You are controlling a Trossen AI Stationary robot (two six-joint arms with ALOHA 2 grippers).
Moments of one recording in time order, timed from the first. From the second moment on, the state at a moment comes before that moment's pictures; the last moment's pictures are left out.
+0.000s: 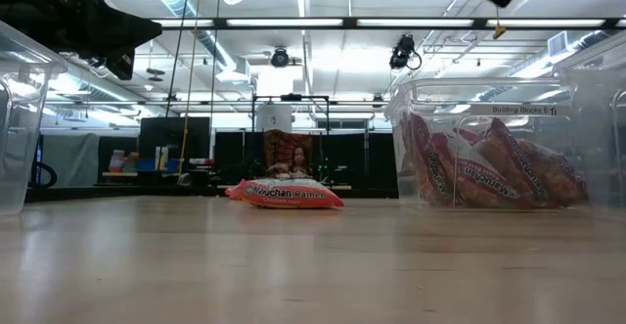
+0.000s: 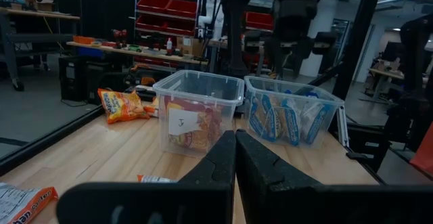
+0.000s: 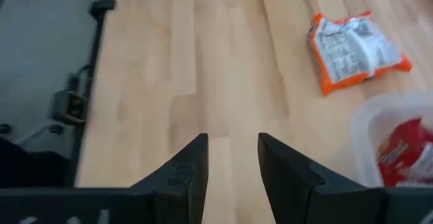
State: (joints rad) left arm 0.09 0.07 0.11 0.05 -0.02 -0.15; right arm 0.43 1.19 1.05 -0.66 0.24 0.46
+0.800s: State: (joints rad) left arm 0.09 0.07 0.11 0.05 -0.02 -0.15; right arm 0.11 1.62 1.36 -0.32 0.13 0.13
